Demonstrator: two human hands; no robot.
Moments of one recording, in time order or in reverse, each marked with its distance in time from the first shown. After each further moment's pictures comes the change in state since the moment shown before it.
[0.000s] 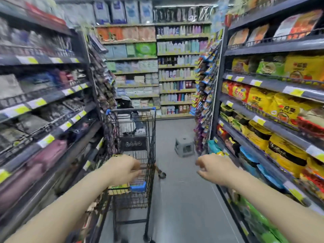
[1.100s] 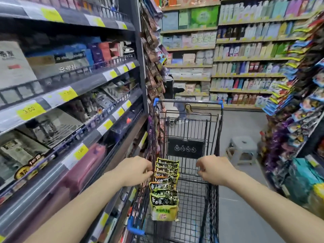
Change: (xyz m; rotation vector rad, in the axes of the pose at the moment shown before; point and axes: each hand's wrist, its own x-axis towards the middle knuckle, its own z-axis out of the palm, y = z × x) left_hand 0.160 -0.362 0.114 -0.157 -0.153 -0.246; right_hand 0.448 -0.197 0.105 0.124 -0.194 -0.225
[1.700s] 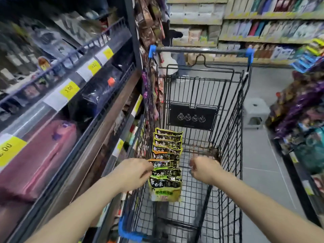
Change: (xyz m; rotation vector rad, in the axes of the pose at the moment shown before) left_hand 0.121 -0.084 0.162 -0.101 -0.128 0.149; right_hand 0.165 0.008 0.181 0.206 -0.326 0.112
